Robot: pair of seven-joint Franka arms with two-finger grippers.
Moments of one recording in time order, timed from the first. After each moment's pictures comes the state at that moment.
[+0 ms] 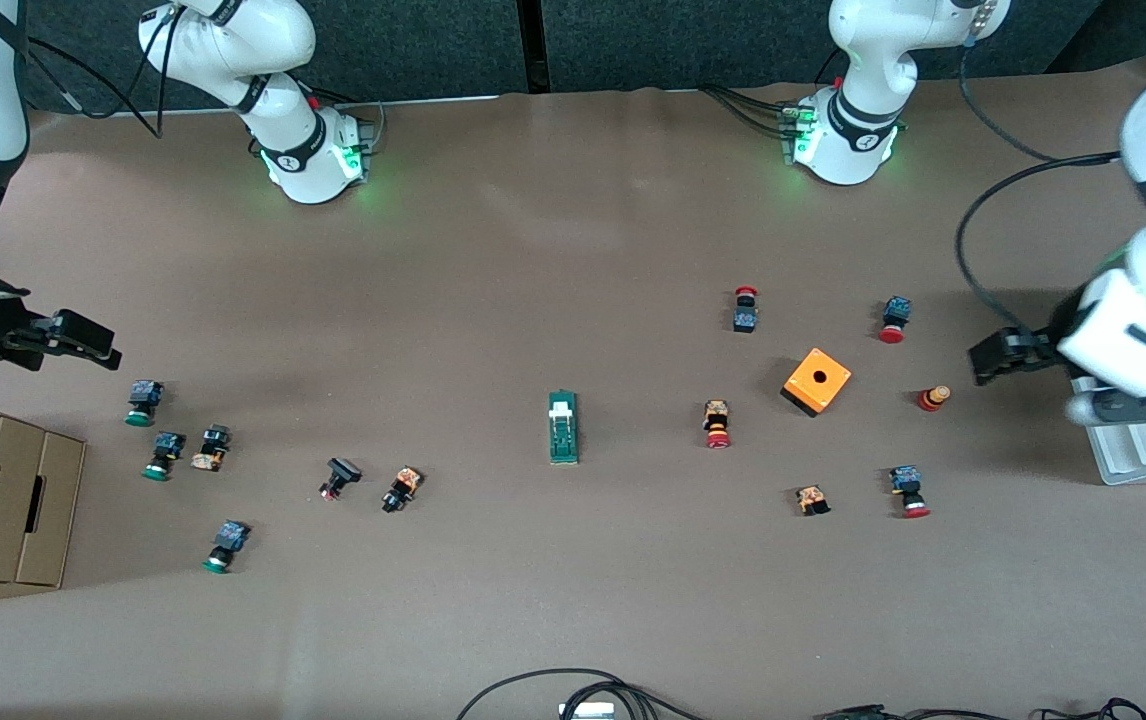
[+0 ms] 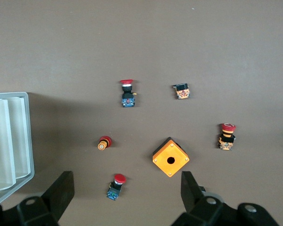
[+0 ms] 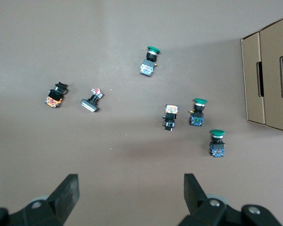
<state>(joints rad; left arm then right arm) 0.02 0.22 -0.19 -1.41 0.11 1.61 -0.18 0.07 0.02 -0.15 -1.68 0.02 1.72 -0.02</state>
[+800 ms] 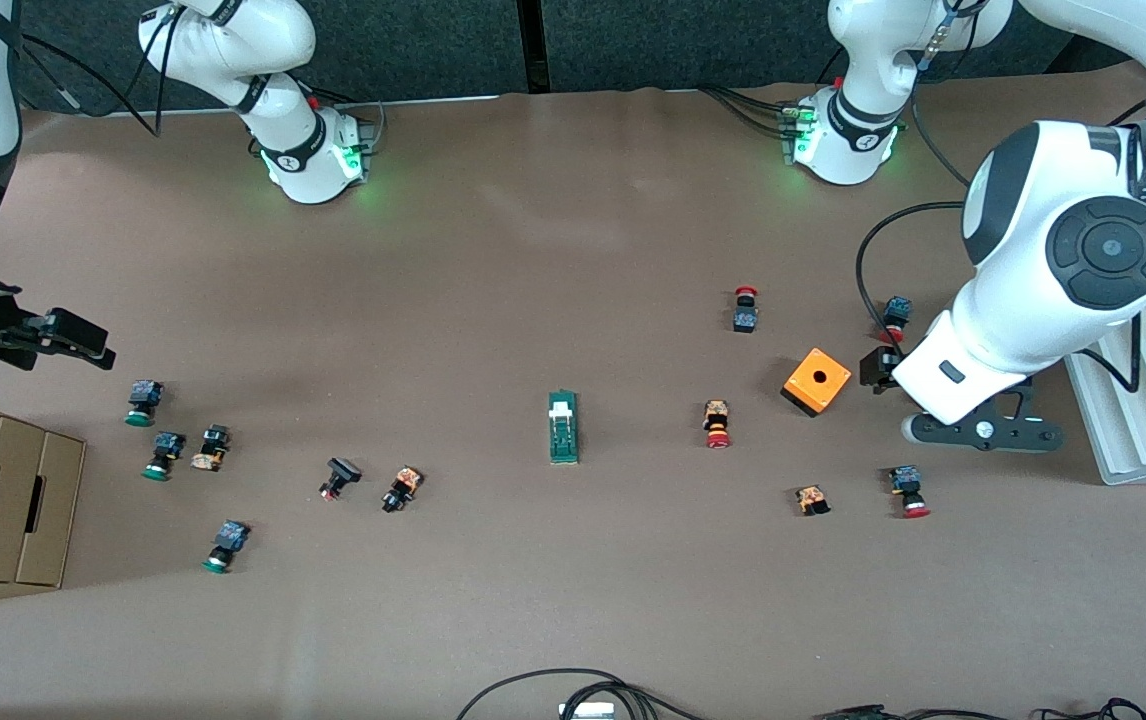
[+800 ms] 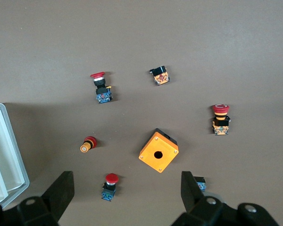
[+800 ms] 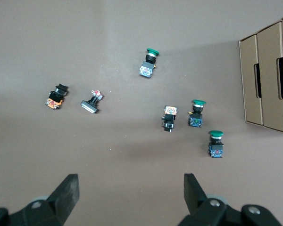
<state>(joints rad) -0.11 0.31 -0.19 -1.41 0.16 1.61 -0.18 0.08 0.02 -0.15 -1.66 0.02 1.71 -0.02</state>
